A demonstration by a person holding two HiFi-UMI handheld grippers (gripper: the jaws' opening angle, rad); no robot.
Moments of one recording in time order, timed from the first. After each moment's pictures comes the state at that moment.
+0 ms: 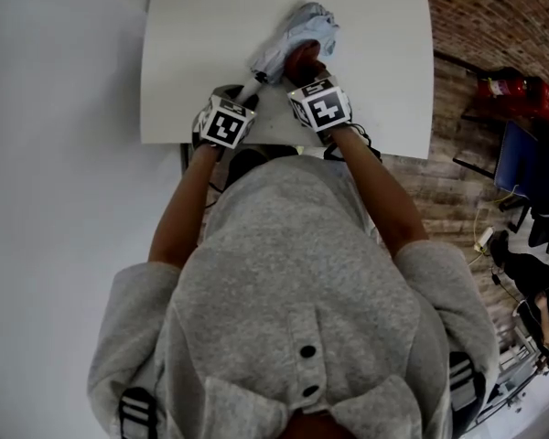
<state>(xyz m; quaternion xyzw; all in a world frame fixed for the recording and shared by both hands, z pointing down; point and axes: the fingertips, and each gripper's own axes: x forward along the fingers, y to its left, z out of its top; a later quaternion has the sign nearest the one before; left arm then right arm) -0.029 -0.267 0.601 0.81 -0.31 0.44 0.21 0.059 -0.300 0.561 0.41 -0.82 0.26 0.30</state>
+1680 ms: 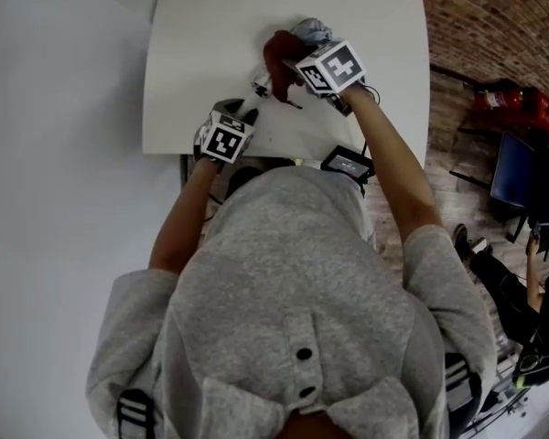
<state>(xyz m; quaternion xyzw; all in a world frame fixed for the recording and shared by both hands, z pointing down) -0.024 -0.264 0.594 0.83 -0.31 0.42 0.20 0.062 -0.367 0.510 0.29 -0.86 0.24 0.34</state>
